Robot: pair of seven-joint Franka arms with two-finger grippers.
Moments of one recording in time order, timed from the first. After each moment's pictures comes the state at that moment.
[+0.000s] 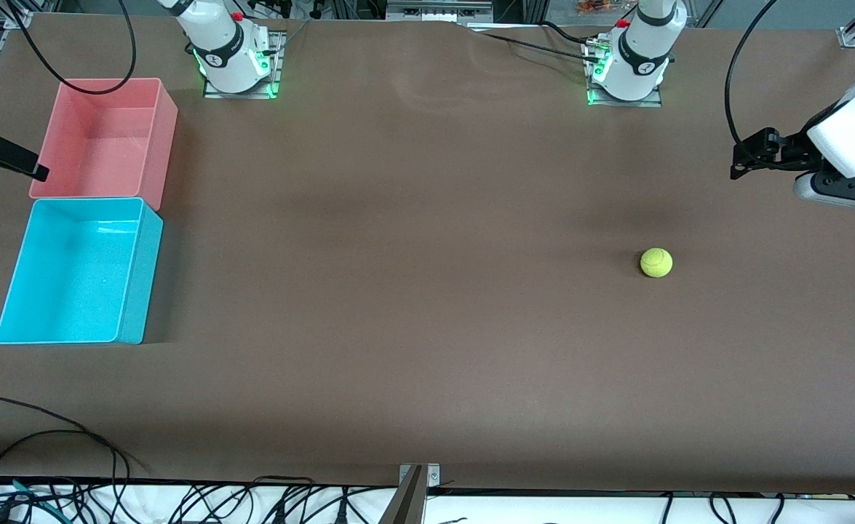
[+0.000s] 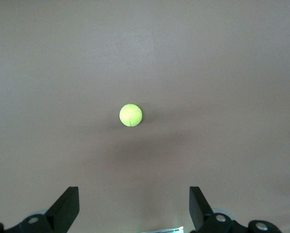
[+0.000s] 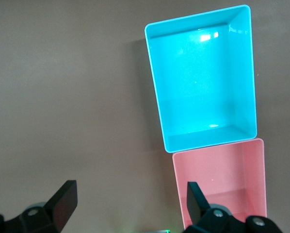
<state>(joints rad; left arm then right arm) 0.06 0.07 -0.12 -1.49 0.00 1.44 0.10 -0.09 0.04 -0.04 -1.56 0.01 1.52 0.04</state>
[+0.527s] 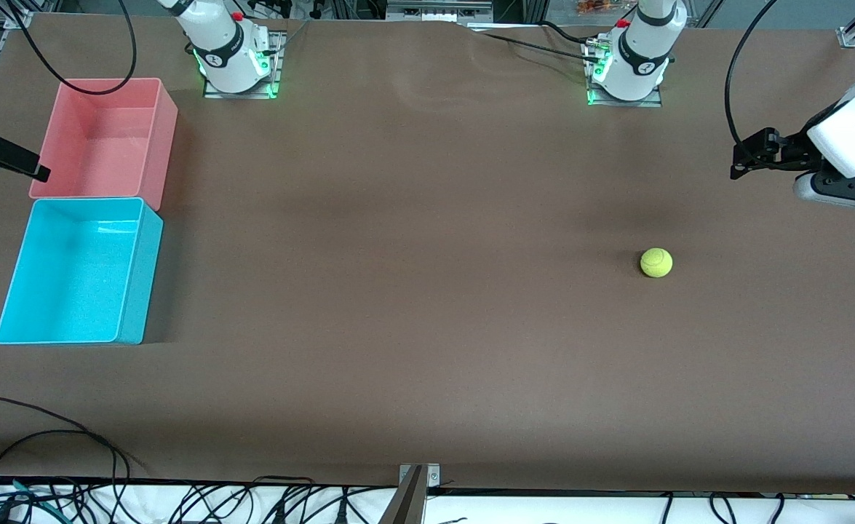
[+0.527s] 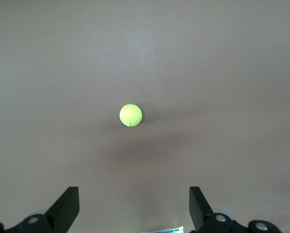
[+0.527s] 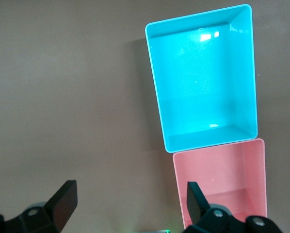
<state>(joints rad) 0.06 0.07 -0.12 -1.49 0.00 1.44 0.10 -0.09 0.04 -0.04 -1.56 0.01 1.52 0.04</state>
